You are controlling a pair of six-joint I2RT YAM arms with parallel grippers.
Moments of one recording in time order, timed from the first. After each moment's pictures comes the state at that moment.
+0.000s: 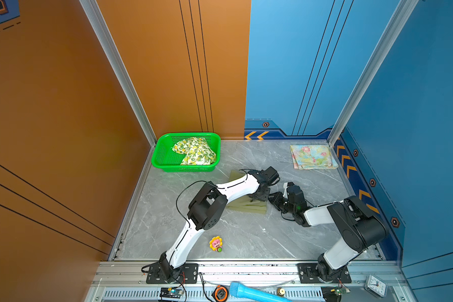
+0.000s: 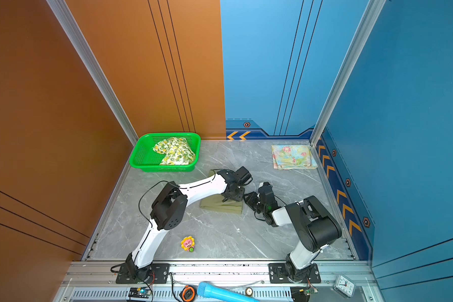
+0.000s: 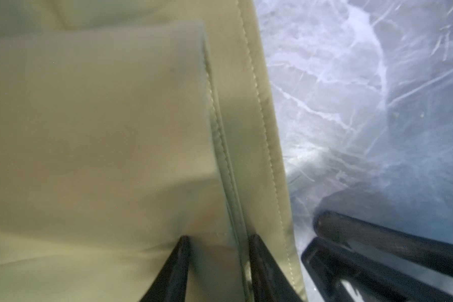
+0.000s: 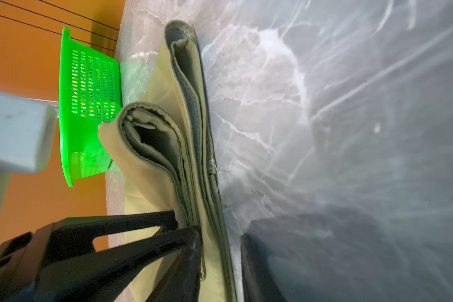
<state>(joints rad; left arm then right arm) -0.88 2.30 1.87 -0.84 -0.14 -0.55 0.39 1.66 0.44 0.60 -0.24 1.05</state>
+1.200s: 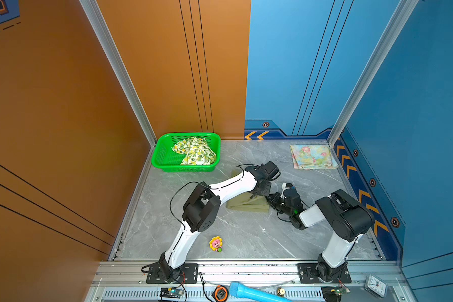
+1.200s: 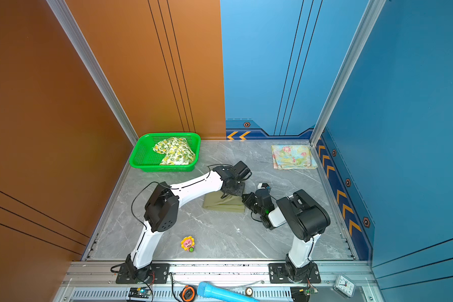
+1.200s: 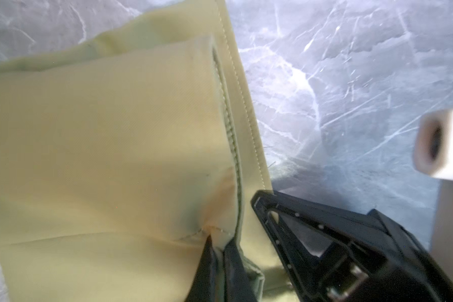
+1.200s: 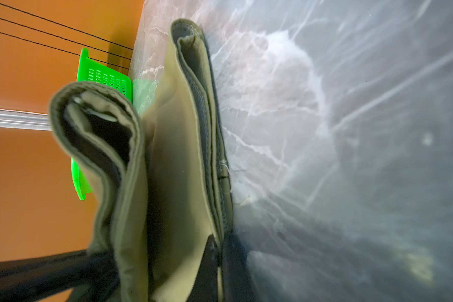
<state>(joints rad) -0.87 2.19 1.87 -0.84 -0.14 -0.55 0.43 1.78 0.41 0.84 -0.17 1.12</state>
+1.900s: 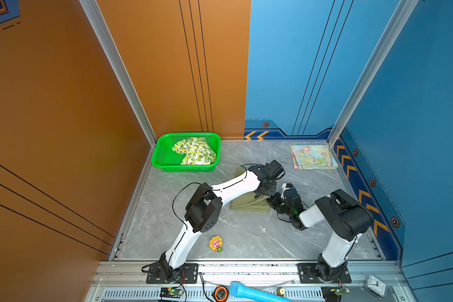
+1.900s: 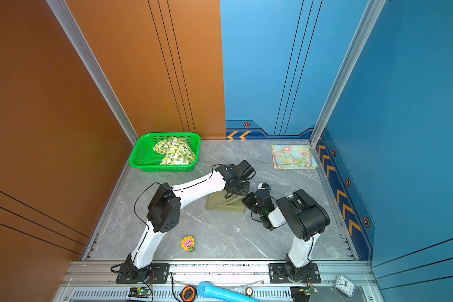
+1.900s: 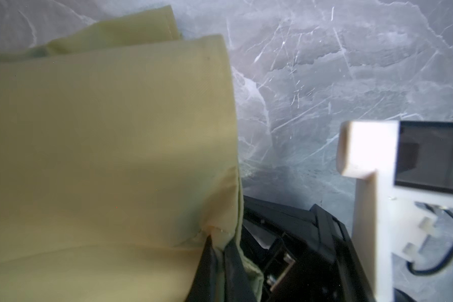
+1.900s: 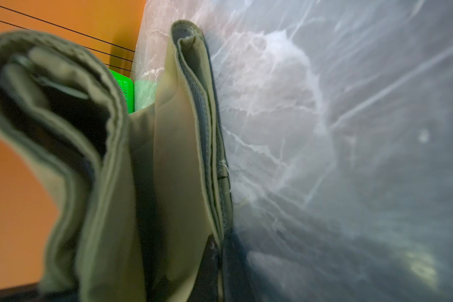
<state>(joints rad) -0.90 2.25 1.95 -0.85 -0.07 -0.60 0.43 1.79 0.40 0.86 -0.17 1.13</state>
